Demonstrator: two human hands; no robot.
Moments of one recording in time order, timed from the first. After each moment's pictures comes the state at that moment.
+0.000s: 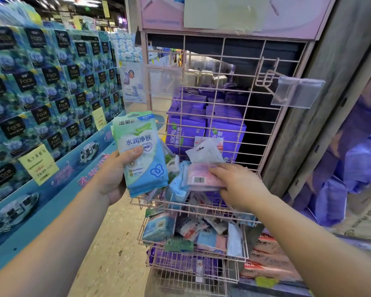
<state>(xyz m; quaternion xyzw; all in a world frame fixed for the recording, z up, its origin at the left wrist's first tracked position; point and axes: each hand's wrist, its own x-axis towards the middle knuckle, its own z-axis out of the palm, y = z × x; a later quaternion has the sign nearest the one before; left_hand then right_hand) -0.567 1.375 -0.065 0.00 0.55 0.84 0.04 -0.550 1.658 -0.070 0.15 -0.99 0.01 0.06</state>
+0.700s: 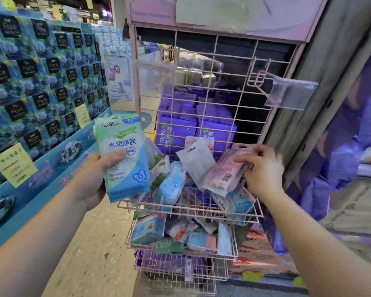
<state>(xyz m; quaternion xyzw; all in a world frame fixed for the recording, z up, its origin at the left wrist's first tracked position) -0.575 1.357 -0.073 0.00 0.56 0.83 0.05 -0.564 1.711 -0.078 -0.07 -0.93 0.16 0.31</state>
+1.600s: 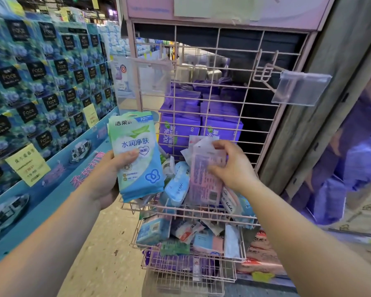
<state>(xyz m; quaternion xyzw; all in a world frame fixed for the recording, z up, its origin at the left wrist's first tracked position) -0.580 1.375 -0.070 0.02 0.57 0.82 0.07 -0.587 1.656 -0.069 0.03 -0.91 0.38 0.14</state>
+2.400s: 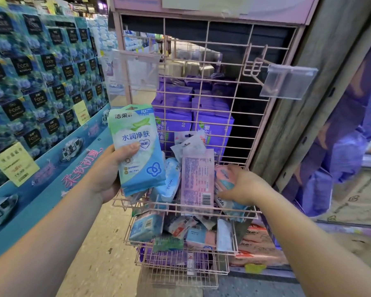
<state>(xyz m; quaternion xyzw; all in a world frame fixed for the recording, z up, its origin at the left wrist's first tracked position) -0.582 1.396 -0.066 0.03 0.56 0.82 0.08 -0.554 1.693 -0.078 -0.09 -0.97 0.18 -0.11</state>
